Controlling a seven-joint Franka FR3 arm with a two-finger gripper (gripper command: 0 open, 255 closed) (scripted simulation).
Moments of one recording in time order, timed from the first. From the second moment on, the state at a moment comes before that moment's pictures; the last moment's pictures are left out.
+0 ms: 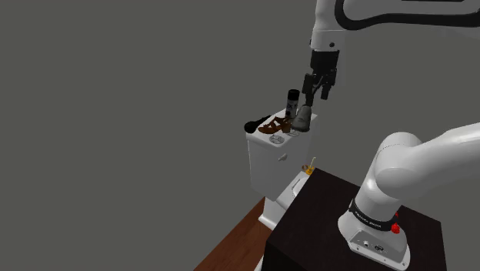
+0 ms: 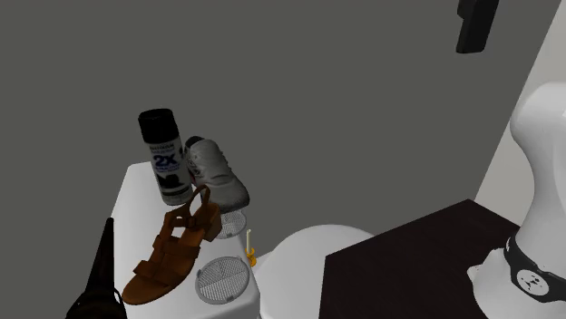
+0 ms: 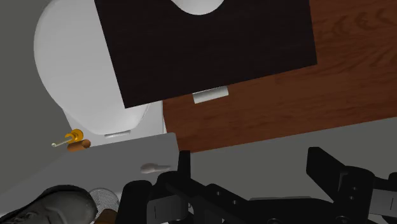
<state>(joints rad) 0.01 -0.83 -0.06 -2.37 -0.06 1.47 0.17</state>
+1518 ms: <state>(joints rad) 0.05 -0.27 -0.50 -2.28 -0.10 2.03 -0.44</state>
